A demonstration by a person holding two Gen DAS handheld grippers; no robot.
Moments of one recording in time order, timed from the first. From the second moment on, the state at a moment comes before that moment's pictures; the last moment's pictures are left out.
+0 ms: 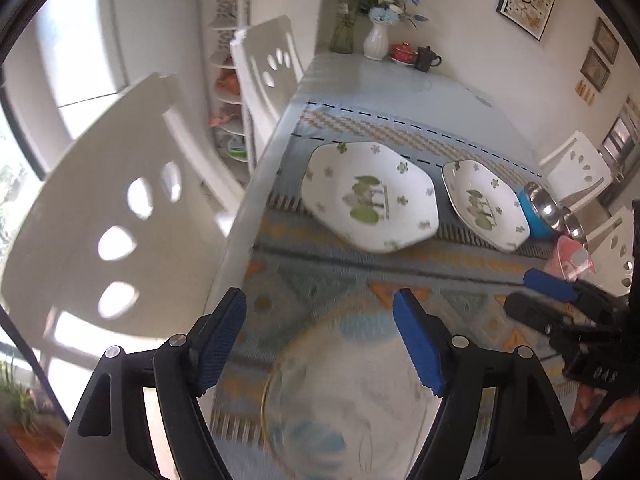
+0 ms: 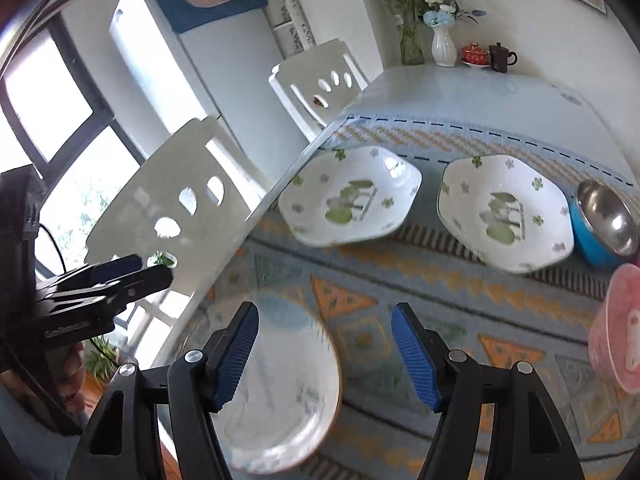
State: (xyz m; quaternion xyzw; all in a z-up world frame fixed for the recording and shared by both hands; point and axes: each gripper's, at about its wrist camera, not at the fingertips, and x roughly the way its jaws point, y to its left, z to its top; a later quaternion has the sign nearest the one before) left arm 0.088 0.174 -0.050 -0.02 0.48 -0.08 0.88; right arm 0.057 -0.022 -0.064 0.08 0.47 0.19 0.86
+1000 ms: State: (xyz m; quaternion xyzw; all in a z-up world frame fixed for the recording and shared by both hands) left arm 0.279 0.129 -0.169 -0.04 0.55 -0.12 0.83; right arm 0.217 -0.031 -0.192 0.26 0.48 0.12 0.83
